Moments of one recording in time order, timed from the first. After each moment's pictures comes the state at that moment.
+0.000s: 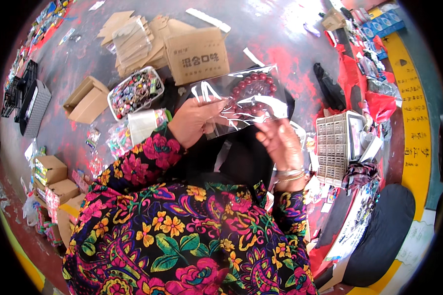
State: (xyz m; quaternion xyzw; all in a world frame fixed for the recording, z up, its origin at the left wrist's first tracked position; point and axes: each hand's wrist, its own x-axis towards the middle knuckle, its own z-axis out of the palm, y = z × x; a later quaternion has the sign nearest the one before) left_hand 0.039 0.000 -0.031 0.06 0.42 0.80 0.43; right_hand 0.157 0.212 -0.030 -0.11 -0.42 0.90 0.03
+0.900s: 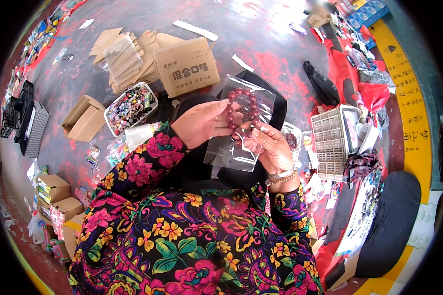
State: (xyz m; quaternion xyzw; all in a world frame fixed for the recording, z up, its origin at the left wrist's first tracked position) left_hand 0.029 0.024 -0.030 0.15 0.31 0.78 0.53; right_hand 0.156 0.194 -0.008 -0.12 -0.44 0.89 -0.02
